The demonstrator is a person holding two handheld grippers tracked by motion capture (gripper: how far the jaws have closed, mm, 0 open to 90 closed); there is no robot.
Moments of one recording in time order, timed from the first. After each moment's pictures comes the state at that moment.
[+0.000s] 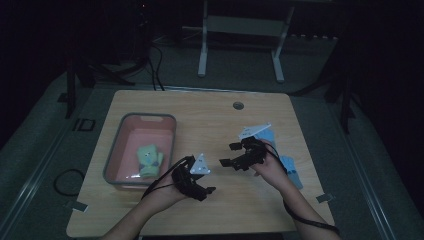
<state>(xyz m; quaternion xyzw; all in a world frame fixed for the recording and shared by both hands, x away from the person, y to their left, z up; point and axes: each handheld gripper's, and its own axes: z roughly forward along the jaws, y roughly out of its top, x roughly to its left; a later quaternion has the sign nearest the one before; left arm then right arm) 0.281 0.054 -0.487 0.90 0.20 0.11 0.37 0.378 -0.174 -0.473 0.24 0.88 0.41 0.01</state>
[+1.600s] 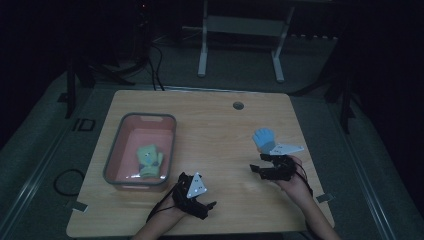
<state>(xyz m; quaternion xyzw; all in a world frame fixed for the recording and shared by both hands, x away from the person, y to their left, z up) 0.256 0.055 -0.559 0.86 0.24 0.16 0.42 0.348 -0.262 -0.513 0.34 0.84 0.40 0.13</state>
